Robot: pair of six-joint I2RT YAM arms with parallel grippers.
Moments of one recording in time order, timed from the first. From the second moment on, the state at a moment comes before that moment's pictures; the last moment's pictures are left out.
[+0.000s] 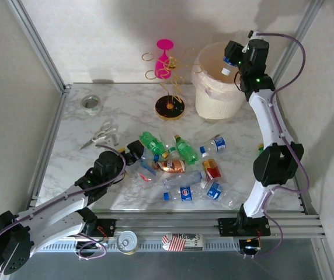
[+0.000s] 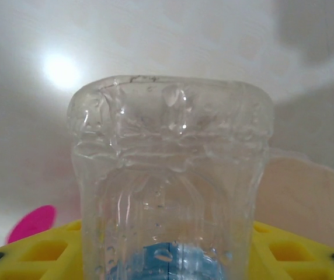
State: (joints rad) left arm -0.63 0.88 0.36 0.20 -0.27 -0.90; right arm 0.12 1.84 1.92 -0.23 0.05 0.39
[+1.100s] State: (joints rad) left arm -0.63 1.01 0.38 0.29 -0.21 -0.82; right arm 0.11 1.27 1.37 -0.41 0.07 0.38
